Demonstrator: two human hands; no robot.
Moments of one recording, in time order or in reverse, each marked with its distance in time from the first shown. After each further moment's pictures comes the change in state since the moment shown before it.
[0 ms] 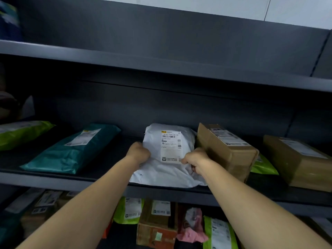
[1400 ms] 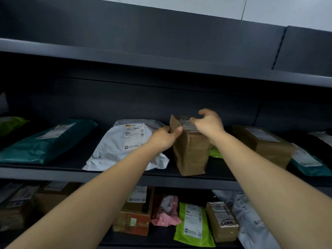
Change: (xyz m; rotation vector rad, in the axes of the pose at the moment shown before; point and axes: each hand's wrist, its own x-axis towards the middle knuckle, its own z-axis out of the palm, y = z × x) left_hand -0.100 0.102 0.105 0.140 -0.219 0.329; right_hand -0.047 0.005 -0.142 -0.187 0.401 -0.442
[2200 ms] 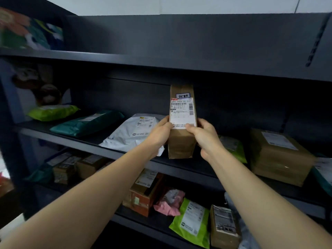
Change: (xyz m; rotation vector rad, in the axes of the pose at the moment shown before) left_hand -0.060 0.043 0.046 -0.468 0.312 -0.042; right_hand -0.035 0.050 -0.013 0.860 -0.416 0.024
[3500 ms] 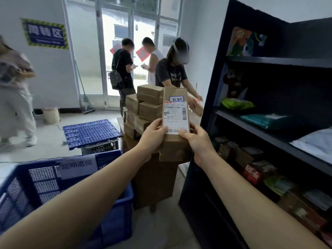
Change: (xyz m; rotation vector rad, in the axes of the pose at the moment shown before) left_hand -0.433 0.005 -0.385 0.114 0.940 -0.170; right_hand -0.370 -0.010 0.401 0.148 -0.943 0.112
